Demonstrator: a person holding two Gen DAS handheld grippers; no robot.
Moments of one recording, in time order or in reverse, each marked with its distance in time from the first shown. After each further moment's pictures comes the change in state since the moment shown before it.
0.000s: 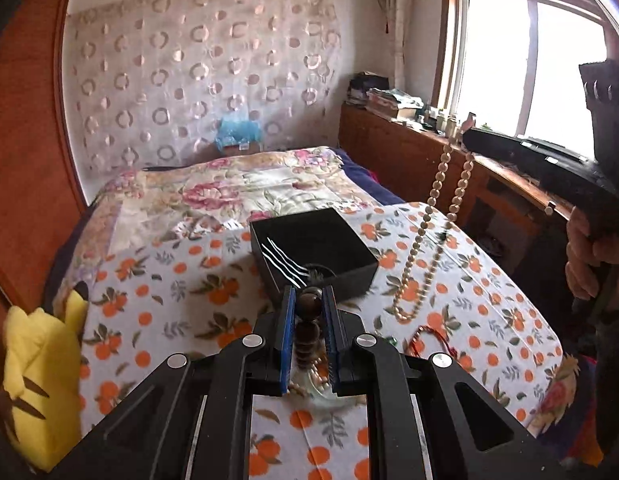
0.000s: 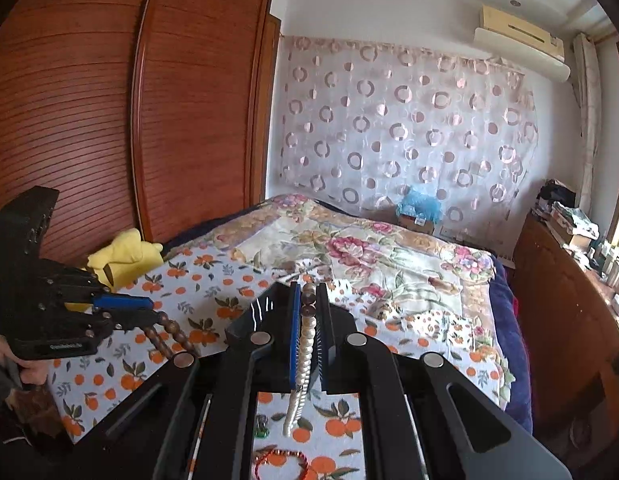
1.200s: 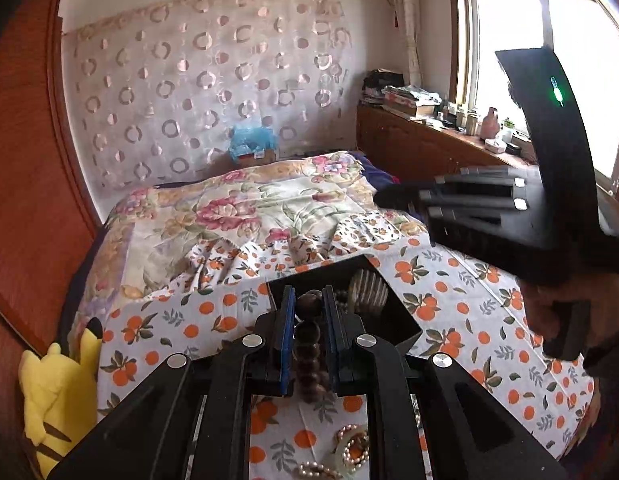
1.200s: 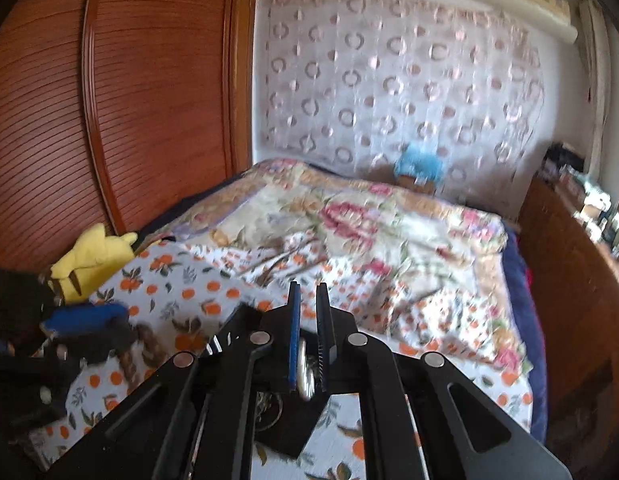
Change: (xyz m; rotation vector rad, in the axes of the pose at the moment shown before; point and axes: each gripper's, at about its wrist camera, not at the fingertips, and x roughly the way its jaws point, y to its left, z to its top) left arm 0.063 0.006 0.064 0.048 0.001 0.078; right arm 0.146 -0.027 0.023 0.082 0.183 -0.002
